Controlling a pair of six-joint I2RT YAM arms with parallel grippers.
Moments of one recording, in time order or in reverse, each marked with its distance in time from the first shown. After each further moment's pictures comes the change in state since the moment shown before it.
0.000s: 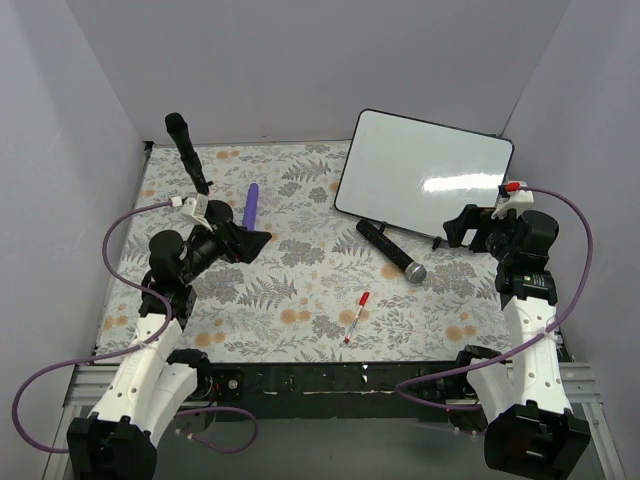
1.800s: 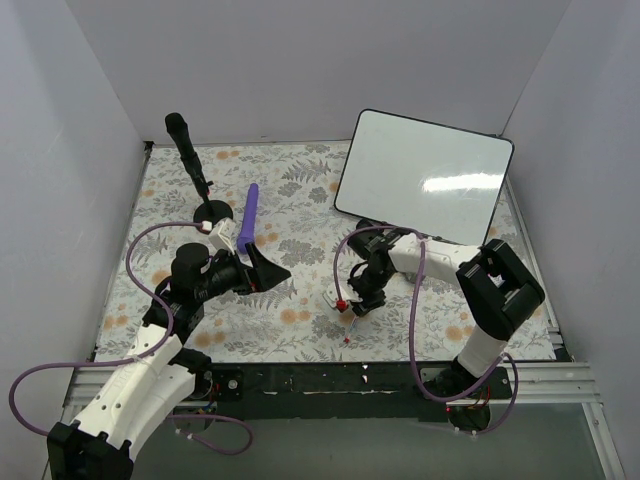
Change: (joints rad) left arm -0.232 -0.079 -0.021 -0.384 -0.063 -0.174; right arm 0.941 0.873 0.304 -0.562 -0.169 -1.544
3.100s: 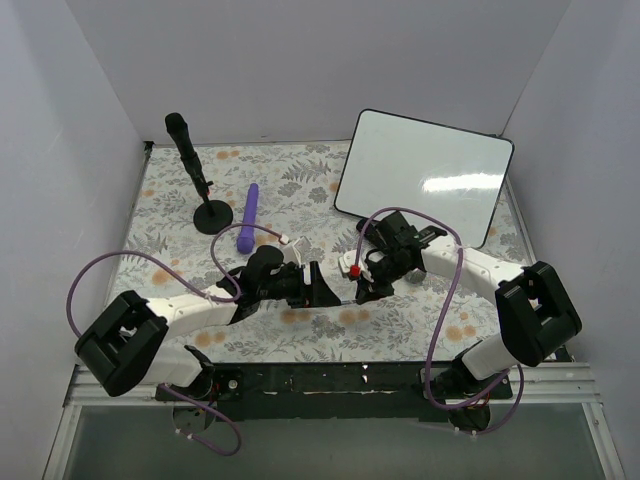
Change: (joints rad) left arm -0.385 0.632 -0.028 0.516 -0.014 -0.149; right arm -0.137 -0.209 -0.087 0.108 -0.230 0.333
